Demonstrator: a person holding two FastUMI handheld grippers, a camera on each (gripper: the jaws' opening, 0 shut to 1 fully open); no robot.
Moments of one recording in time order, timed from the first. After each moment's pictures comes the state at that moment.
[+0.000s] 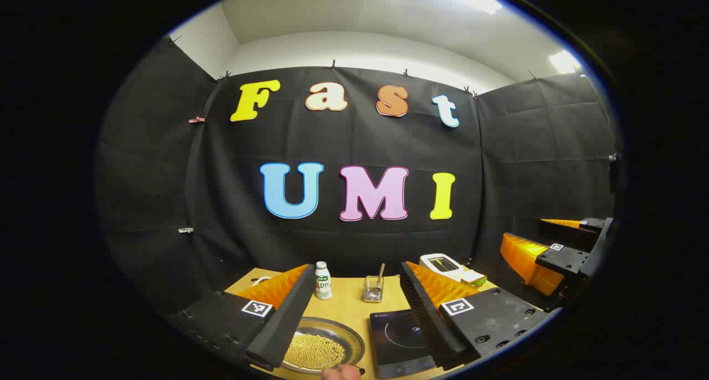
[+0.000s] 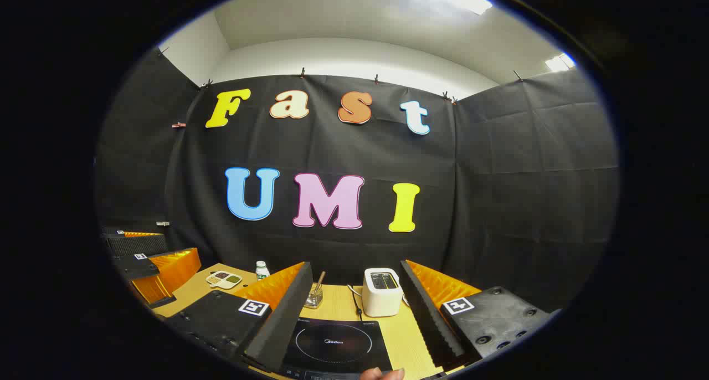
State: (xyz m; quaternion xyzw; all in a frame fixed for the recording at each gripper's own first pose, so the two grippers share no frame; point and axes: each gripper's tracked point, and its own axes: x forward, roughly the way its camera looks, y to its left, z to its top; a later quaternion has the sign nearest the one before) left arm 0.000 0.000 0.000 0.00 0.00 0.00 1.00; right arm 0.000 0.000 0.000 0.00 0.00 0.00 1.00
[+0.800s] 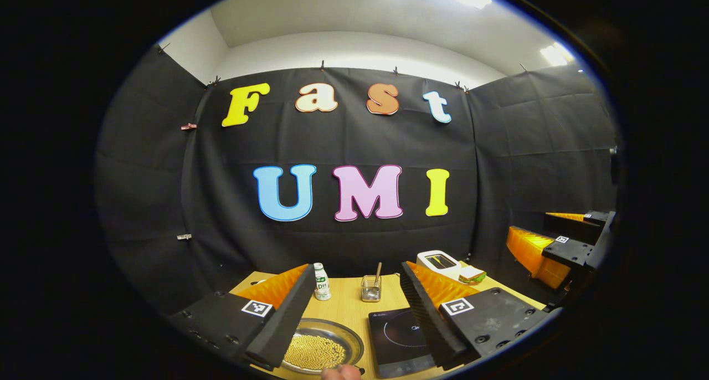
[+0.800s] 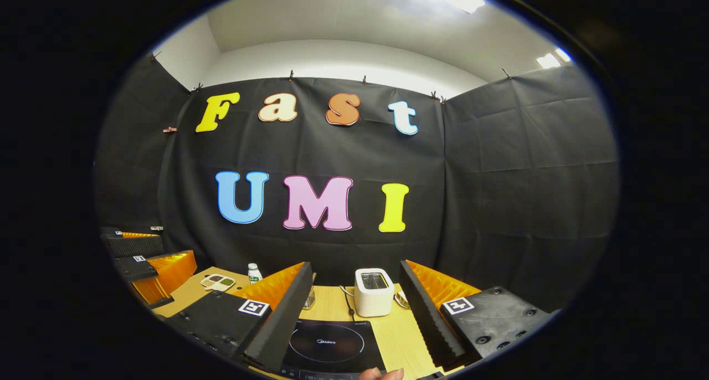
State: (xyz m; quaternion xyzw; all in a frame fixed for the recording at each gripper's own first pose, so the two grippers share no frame) left arm 0.000 -0.015 0.005 0.02 0.00 -0.01 1.00; right arm -0.004 -0.022 0.002 0.01 0.00 -0.02 1.00
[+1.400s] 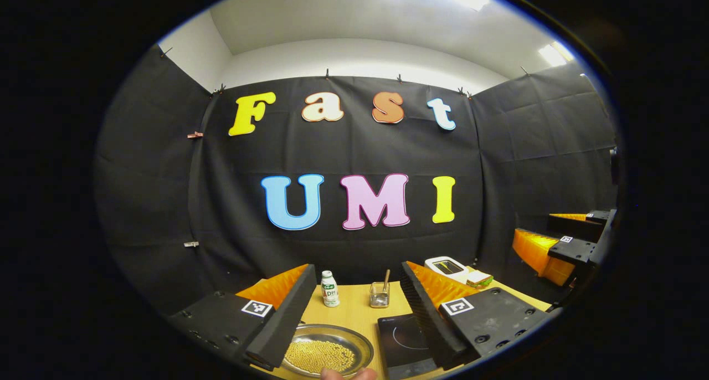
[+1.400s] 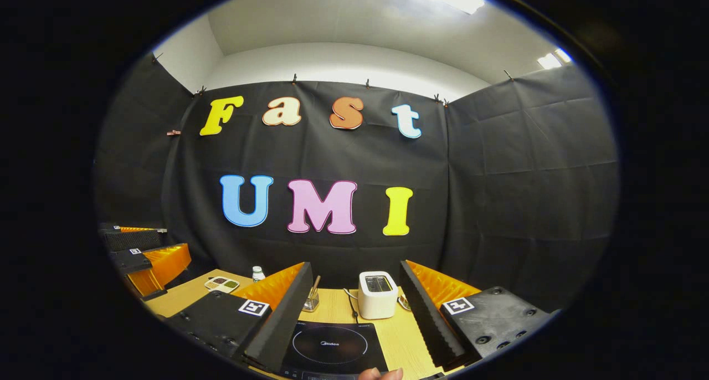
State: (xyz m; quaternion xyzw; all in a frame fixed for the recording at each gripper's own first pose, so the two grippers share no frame) left arm -0.010 0.010 0.019 0.03 -0.03 0.01 1.00; right arm -0.007 -0.013 0.011 0.01 -0.02 0.00 1.00
